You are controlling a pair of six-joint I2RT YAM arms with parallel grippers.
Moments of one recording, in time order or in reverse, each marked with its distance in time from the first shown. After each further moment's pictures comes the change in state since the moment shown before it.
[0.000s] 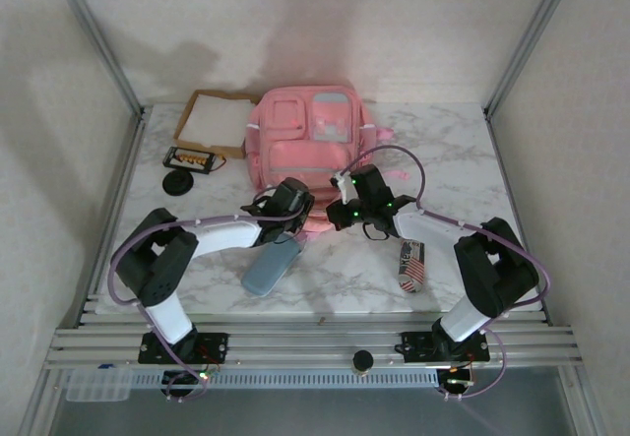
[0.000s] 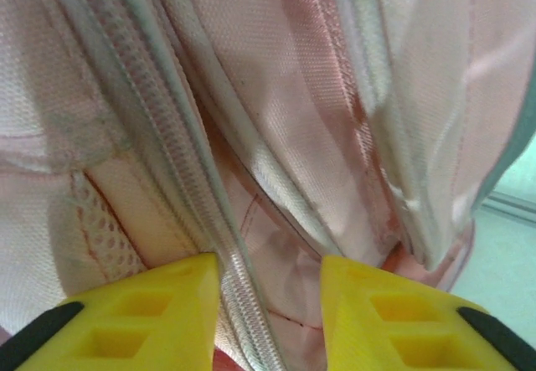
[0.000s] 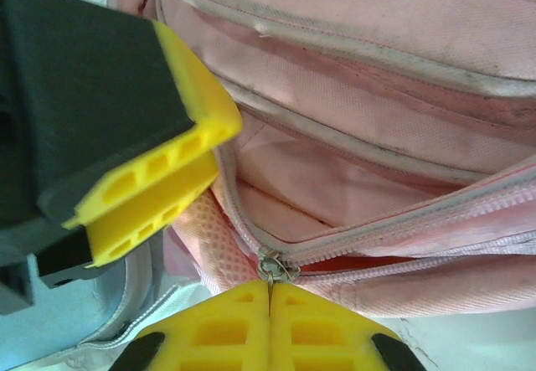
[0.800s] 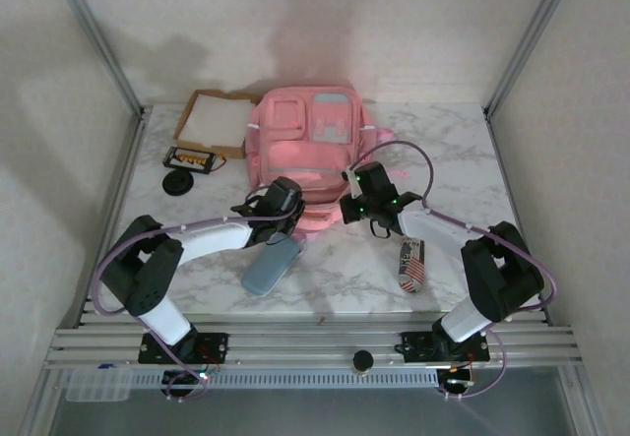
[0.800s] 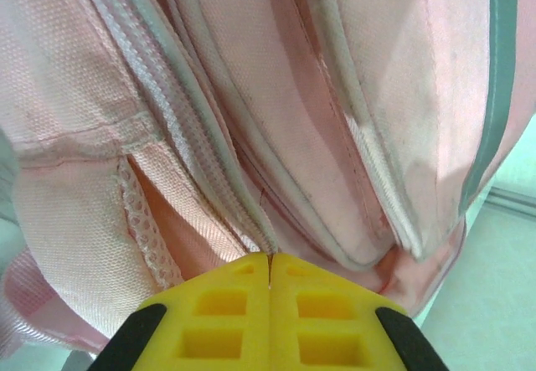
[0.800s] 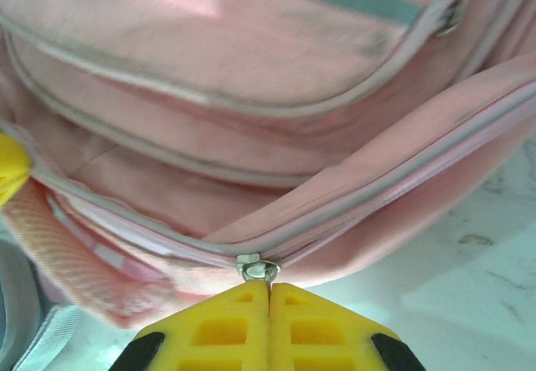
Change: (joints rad) left arm 0.047 -0.117 -0.063 -0.072 -0.012 0.080; right arm -0.035 -0.032 0.030 -0.086 0.234 0.002
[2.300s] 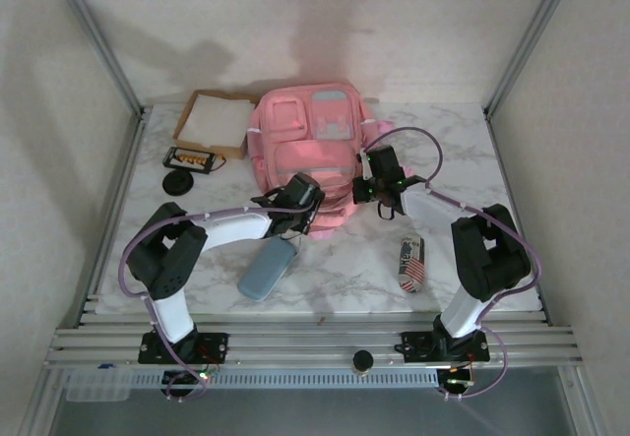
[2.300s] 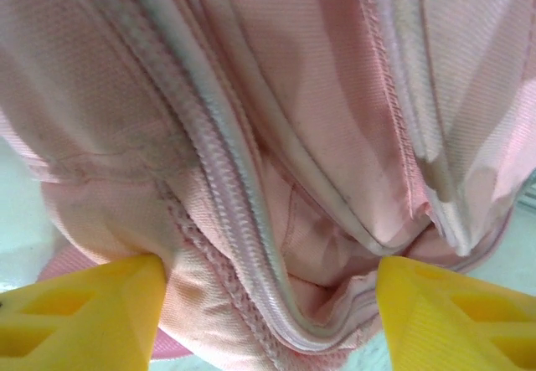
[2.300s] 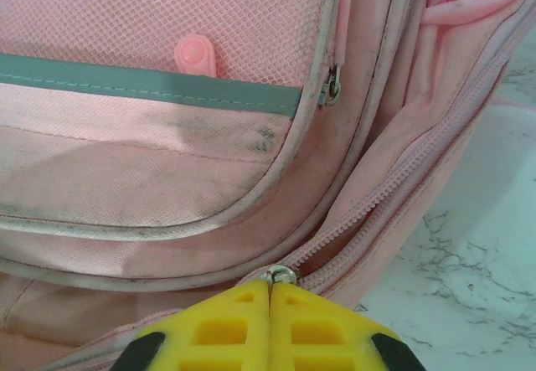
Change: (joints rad) left arm -0.066 0.173 0.180 -0.087 0.047 -0.128; right arm -0.122 0.129 0.108 0.010 0.016 -0.003
